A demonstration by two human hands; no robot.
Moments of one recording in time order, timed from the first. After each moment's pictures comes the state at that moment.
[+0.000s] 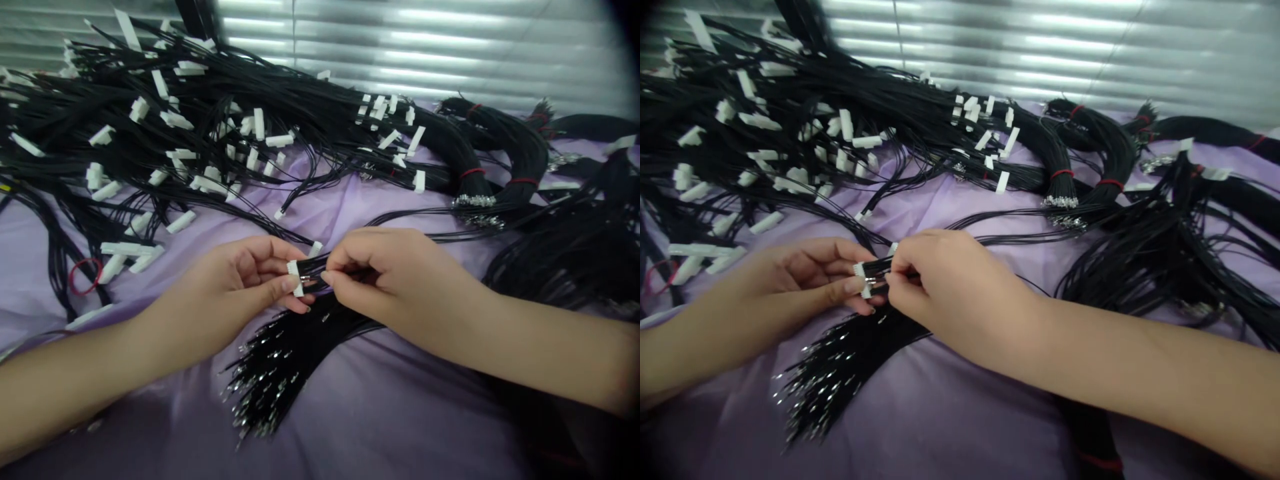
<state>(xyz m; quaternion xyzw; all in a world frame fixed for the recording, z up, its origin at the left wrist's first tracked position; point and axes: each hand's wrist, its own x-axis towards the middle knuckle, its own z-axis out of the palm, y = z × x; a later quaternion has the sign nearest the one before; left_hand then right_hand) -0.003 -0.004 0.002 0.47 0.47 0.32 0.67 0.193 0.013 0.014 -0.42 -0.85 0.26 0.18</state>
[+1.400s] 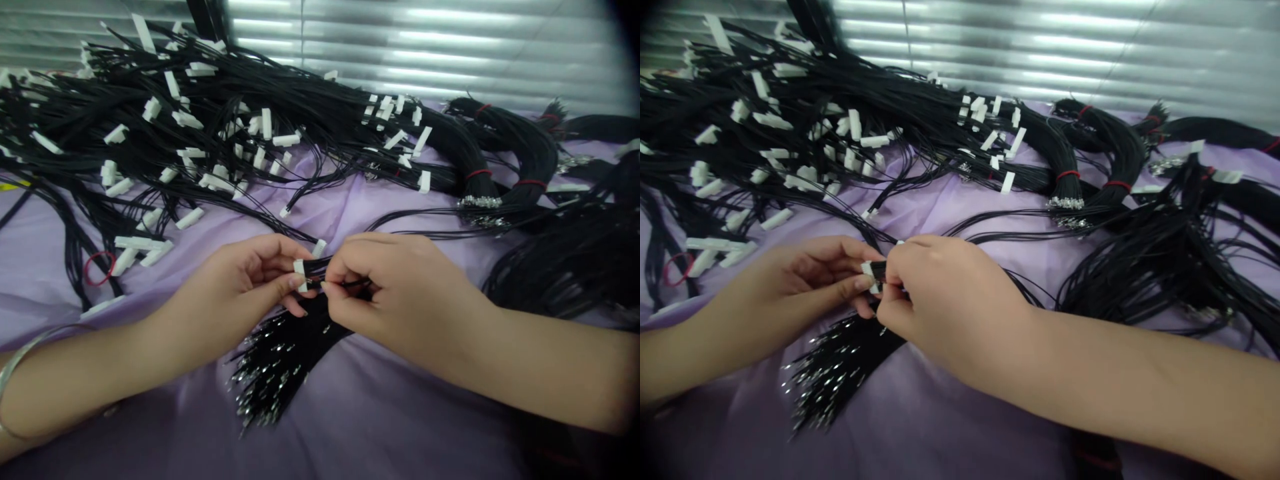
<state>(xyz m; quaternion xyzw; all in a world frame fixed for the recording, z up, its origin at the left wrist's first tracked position) 0.002 -0.008 0.005 0.55 0.50 0.29 0.60 0.185 0.005 0.015 -0.42 -0.86 0.21 0.19</state>
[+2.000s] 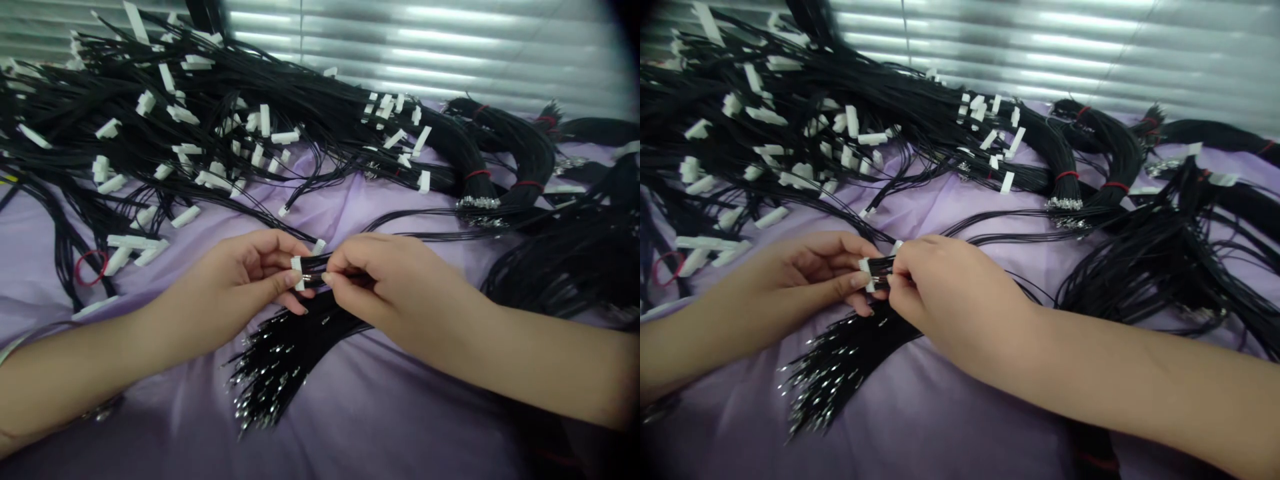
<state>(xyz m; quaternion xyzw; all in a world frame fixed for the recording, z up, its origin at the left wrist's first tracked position) 0.001 -0.001 0.005 0.51 0.47 0.30 0.65 0.189 0.010 0.017 -0.44 -0.85 0.24 0.14</state>
